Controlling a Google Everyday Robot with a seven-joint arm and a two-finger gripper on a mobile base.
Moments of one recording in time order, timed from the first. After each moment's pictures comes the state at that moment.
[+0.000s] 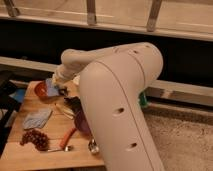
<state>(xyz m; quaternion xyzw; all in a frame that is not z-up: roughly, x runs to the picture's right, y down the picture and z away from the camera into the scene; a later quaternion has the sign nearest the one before) -0.267 -0.053 0.821 -0.34 -0.12 0.60 0.72</state>
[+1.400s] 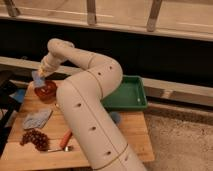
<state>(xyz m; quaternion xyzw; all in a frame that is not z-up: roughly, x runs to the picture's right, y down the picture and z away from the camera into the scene) -0.358 -0.099 0.879 -0.40 -0.16 0.55 0.72</state>
